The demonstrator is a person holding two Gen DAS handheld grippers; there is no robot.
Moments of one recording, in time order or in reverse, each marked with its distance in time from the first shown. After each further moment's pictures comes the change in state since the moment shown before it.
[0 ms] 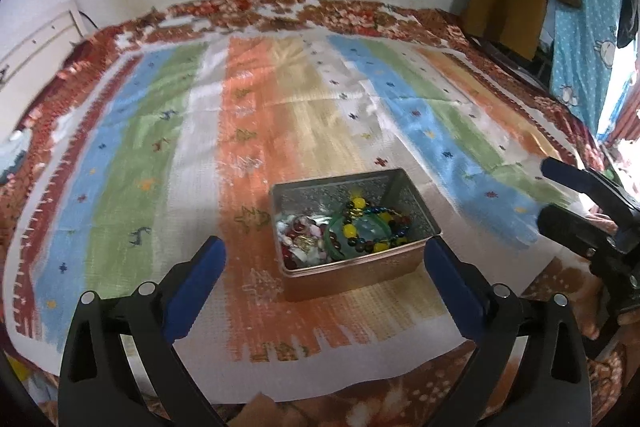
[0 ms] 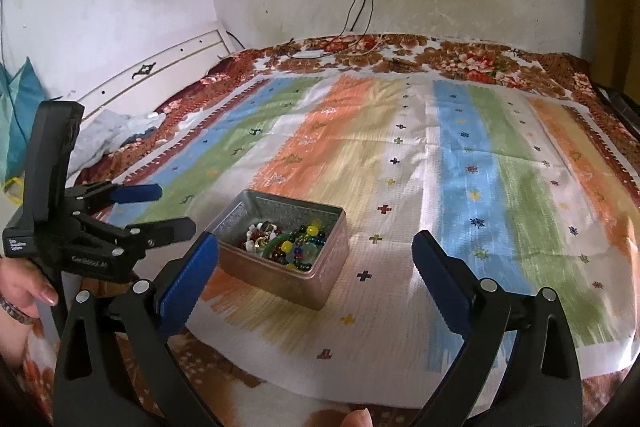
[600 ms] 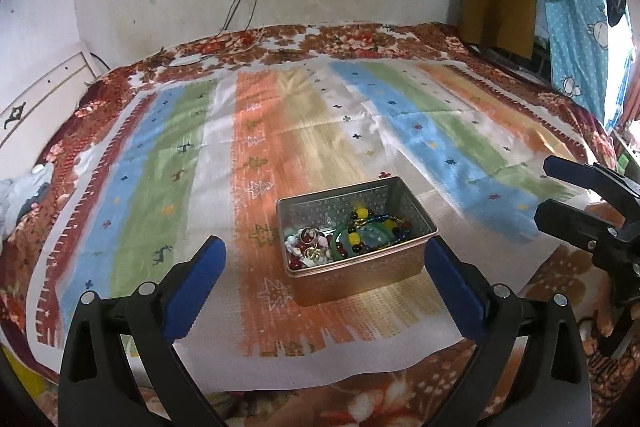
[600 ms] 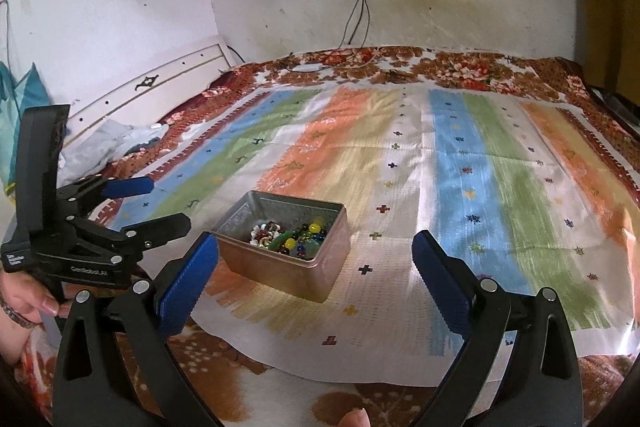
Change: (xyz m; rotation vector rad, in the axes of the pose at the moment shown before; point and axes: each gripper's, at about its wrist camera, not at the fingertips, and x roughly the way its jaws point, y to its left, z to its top) left arm -0.021 -0.020 -0.012 0.083 -0.093 0.065; right arm -0.015 0.001 -0.015 0.011 -0.053 -0.005
